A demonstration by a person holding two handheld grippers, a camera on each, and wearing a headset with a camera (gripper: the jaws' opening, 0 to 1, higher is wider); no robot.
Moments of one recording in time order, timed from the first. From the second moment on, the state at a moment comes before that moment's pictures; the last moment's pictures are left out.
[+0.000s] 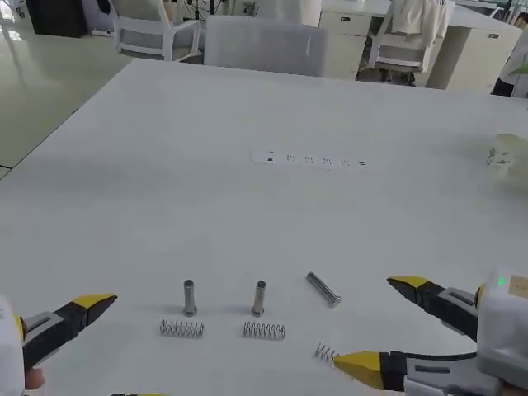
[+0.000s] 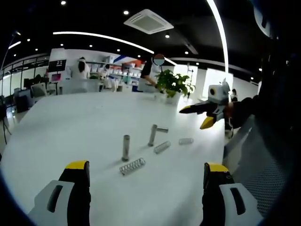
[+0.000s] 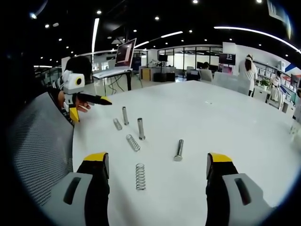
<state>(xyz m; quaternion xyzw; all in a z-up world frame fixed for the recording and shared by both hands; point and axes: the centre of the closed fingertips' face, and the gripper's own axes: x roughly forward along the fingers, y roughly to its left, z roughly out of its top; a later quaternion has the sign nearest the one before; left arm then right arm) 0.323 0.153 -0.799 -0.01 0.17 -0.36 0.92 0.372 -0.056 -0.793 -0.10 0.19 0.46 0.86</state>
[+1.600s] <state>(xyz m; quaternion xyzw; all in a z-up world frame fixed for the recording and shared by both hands) 0.321 0.162 -0.803 -0.02 0.18 -0.35 0.92 0.457 -0.015 -0.837 -0.18 0.32 0.41 0.84</state>
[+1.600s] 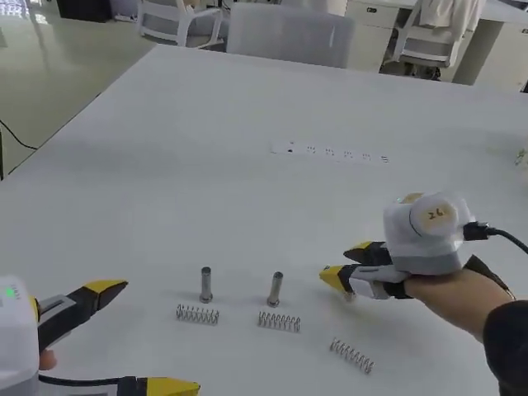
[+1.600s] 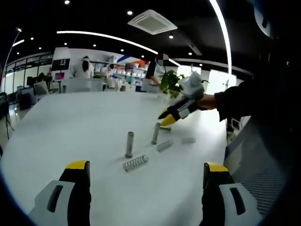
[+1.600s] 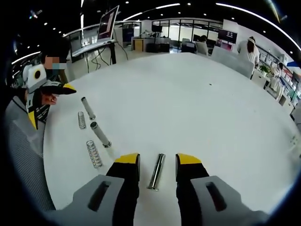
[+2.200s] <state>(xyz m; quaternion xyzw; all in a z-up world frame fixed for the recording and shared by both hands) 0.321 0.160 -0.803 -0.02 0.17 -0.35 0.92 0.466 -0.016 -0.854 -0.19 0.37 0.38 0.83</state>
